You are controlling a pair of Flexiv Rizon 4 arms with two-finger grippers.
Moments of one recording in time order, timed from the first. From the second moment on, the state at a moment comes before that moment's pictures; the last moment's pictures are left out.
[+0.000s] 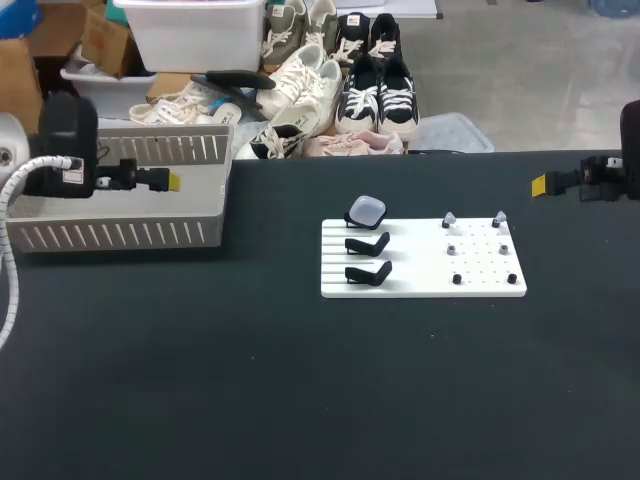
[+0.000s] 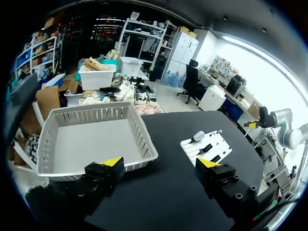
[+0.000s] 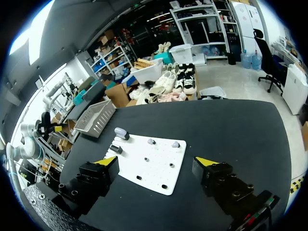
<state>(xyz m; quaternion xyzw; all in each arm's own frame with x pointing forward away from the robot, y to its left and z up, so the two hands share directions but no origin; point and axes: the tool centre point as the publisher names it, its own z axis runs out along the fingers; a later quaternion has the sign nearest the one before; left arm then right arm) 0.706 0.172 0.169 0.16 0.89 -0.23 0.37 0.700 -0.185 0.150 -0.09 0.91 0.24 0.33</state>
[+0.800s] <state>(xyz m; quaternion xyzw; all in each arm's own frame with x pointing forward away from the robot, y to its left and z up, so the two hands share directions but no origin) 0.752 0.101 0.186 0.44 0.75 -0.25 0.43 0.700 -0.185 0.150 -0.09 0.91 0.24 0.33</state>
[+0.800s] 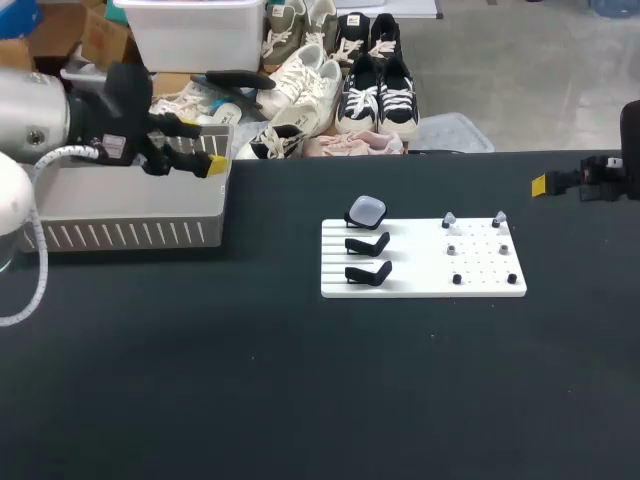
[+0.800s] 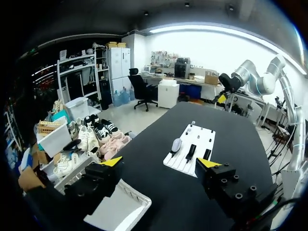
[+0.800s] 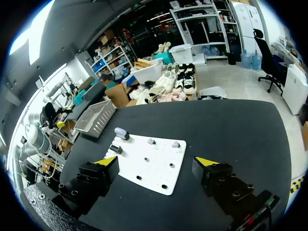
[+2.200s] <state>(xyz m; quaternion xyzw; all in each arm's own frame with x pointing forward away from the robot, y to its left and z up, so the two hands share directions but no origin) 0.783 -0.034 0.065 0.62 0.63 -0.33 0.33 0.700 -0.185 0.150 -0.09 0.91 0.24 0.33</state>
